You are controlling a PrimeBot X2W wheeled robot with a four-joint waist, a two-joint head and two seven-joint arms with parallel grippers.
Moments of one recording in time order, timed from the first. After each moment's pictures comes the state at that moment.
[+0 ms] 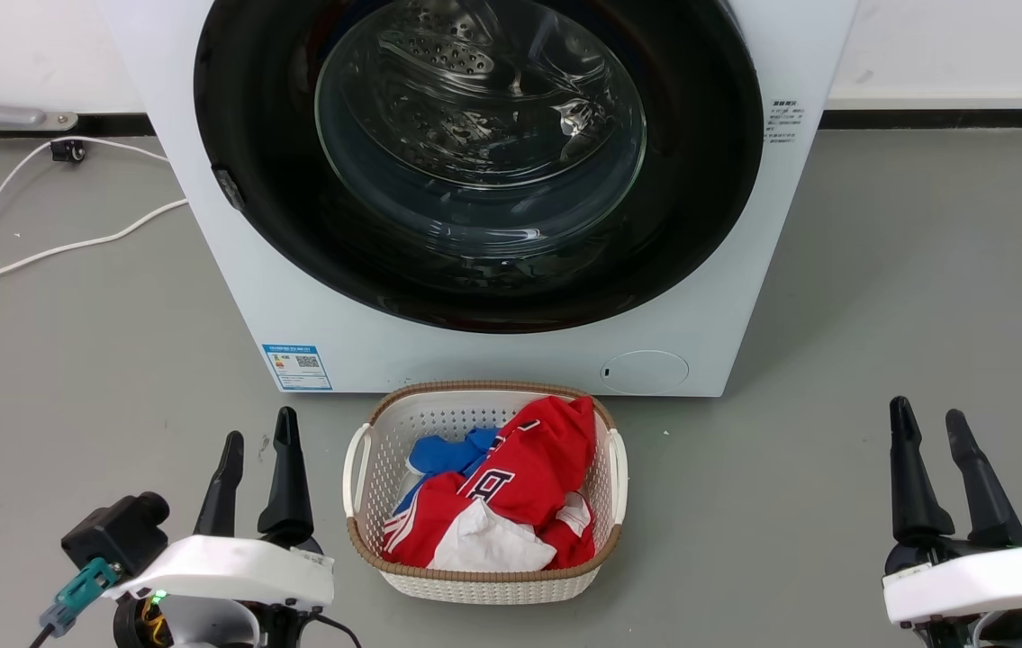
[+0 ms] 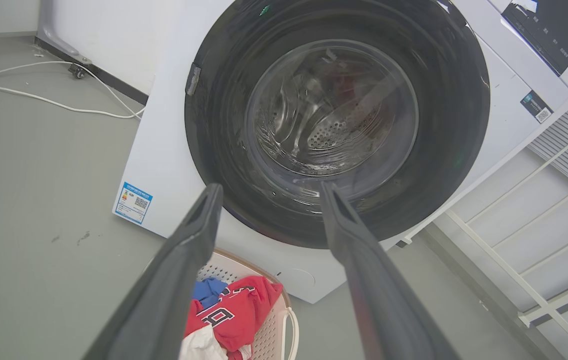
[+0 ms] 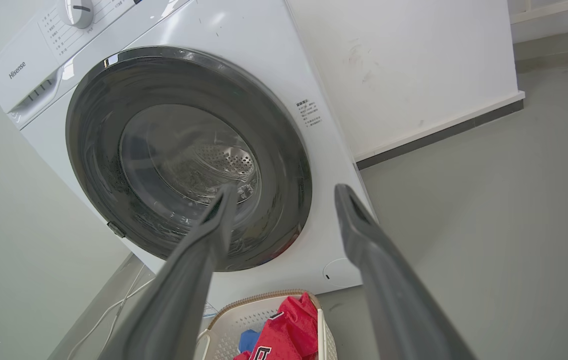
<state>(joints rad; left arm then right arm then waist) -0.03 0.05 -0.03 0.05 -0.65 0.03 -0.11 0.03 -0.05 -0.07 0.00 0.52 0.13 -0.11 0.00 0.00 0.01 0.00</state>
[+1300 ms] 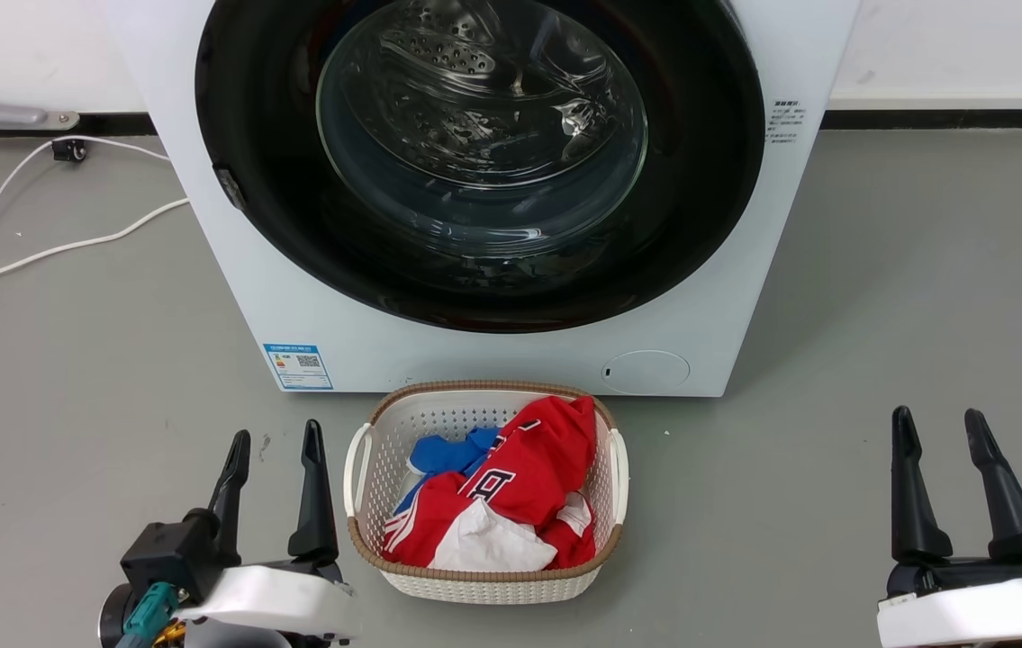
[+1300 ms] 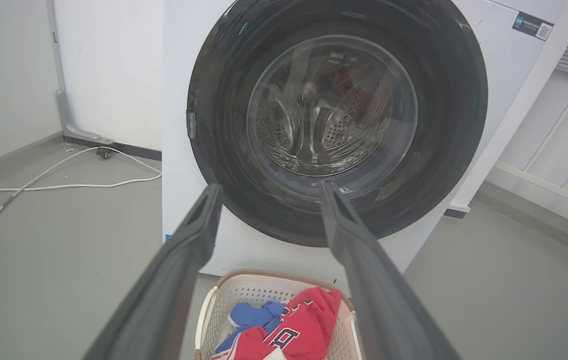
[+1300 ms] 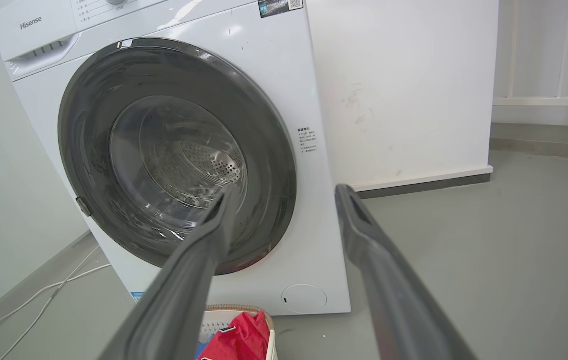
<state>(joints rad) 0.01 0.05 -0.07 0.03 -0.30 0.03 -0.21 0.08 -0.05 -0.07 -0.08 0.26 0.13 -0.21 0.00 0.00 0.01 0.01</state>
